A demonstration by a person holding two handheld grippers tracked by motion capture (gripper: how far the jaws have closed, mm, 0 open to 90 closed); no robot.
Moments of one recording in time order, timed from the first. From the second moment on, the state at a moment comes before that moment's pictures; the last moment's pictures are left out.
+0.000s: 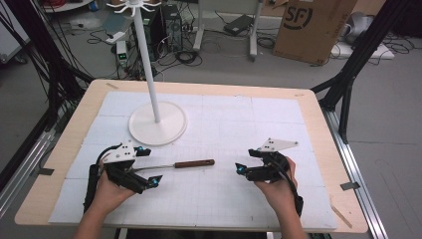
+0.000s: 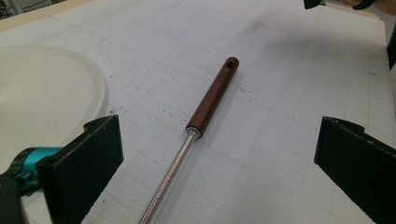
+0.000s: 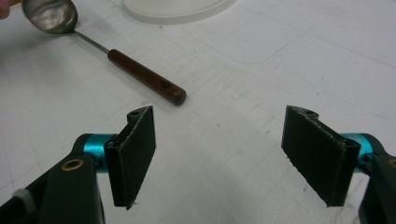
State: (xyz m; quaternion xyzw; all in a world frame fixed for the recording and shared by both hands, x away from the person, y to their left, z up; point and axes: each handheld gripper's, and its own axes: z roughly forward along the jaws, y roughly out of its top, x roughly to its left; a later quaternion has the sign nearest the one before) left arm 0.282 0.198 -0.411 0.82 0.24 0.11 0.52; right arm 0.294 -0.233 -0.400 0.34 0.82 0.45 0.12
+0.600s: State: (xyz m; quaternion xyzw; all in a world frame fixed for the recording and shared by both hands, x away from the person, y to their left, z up) left arm 0.304 0.186 -0.401 0.86 0.24 0.09 0.44; right arm 0.296 -0.232 -0.402 0.34 0.82 0.44 0.12
